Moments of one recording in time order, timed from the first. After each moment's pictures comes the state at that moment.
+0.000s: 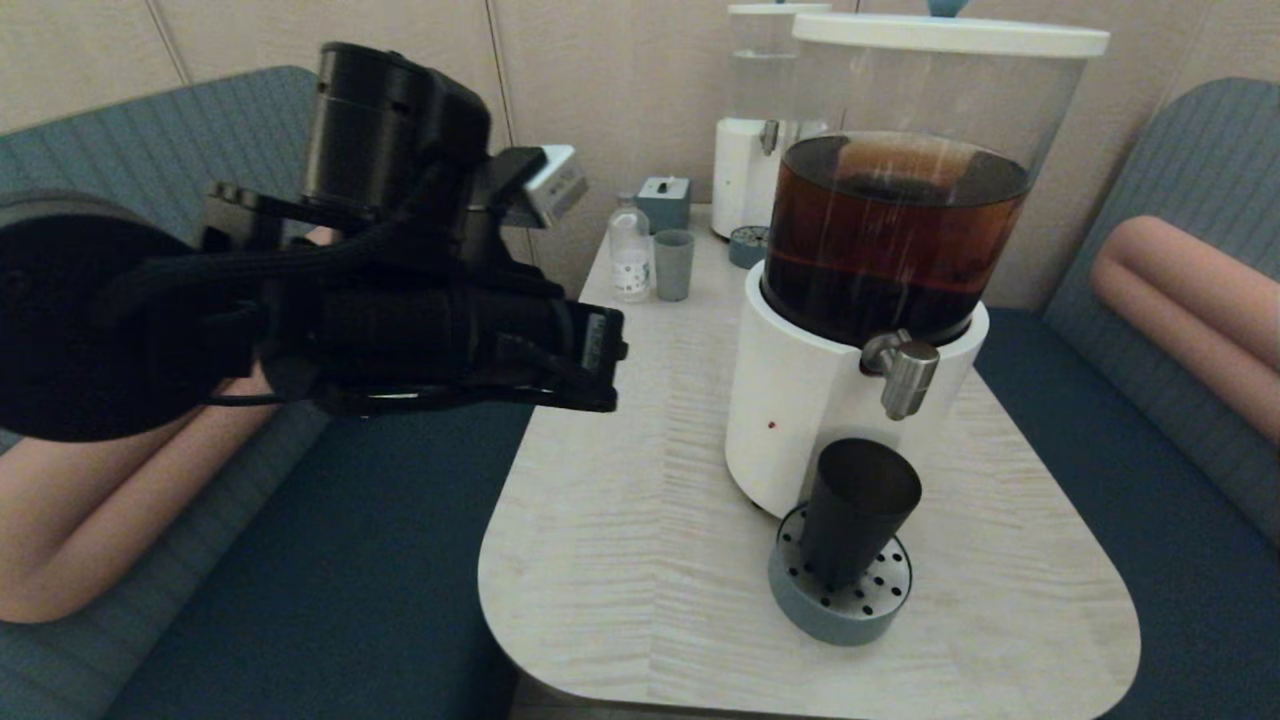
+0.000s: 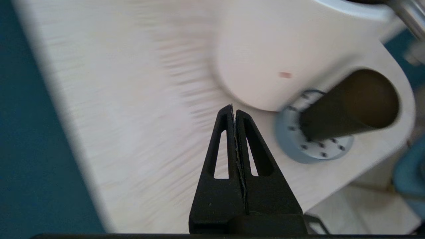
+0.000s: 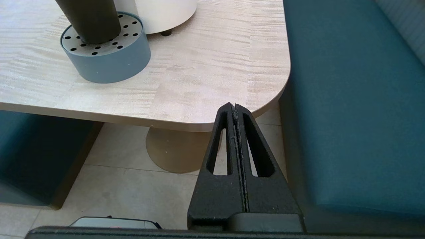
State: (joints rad) left arm -0.60 1.65 -1.37 0.11 0.01 -0.09; right arm 0.00 0.00 -0.04 0.12 0.02 0.04
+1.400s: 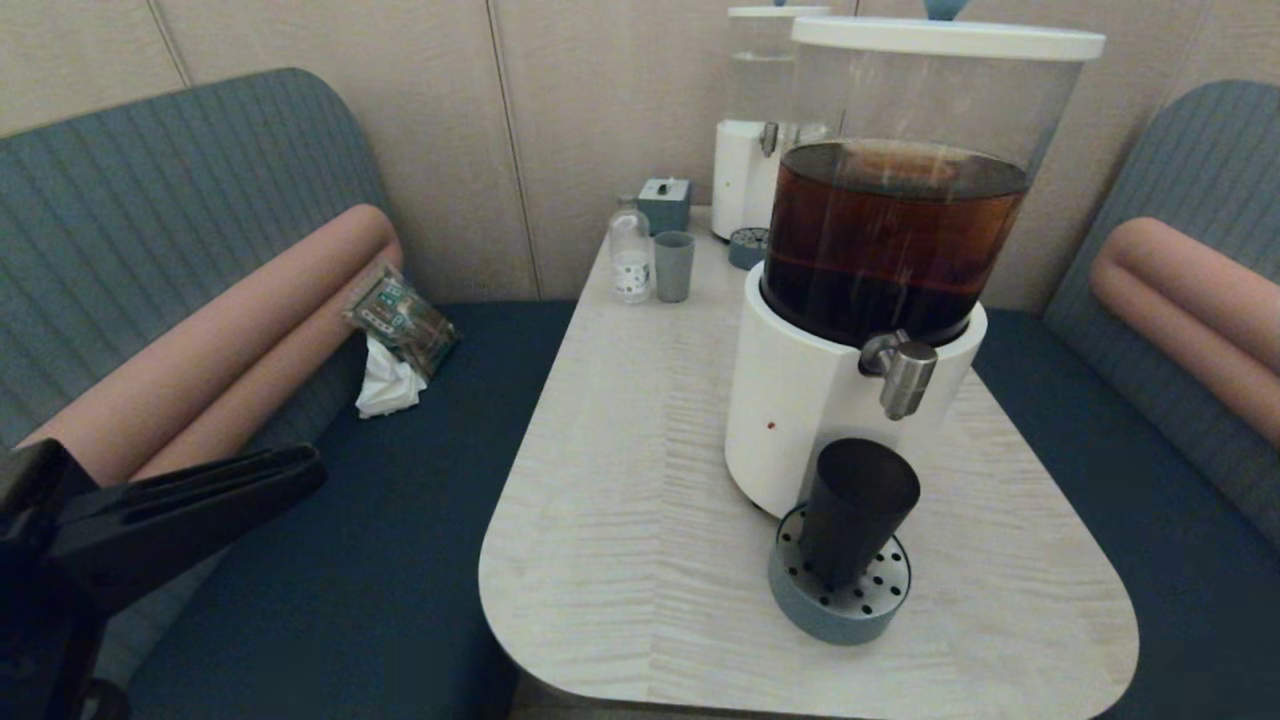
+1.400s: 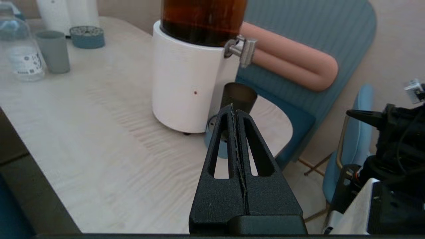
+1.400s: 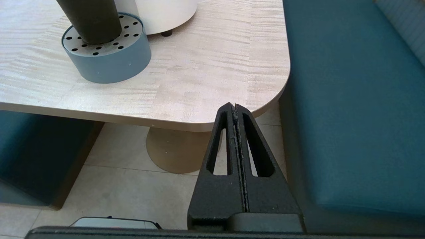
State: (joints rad) left arm -0.19 0.95 -0.39 -0.75 -0.73 -0.21; right arm 0.00 0.00 -0.04 0.12 0.02 0.04
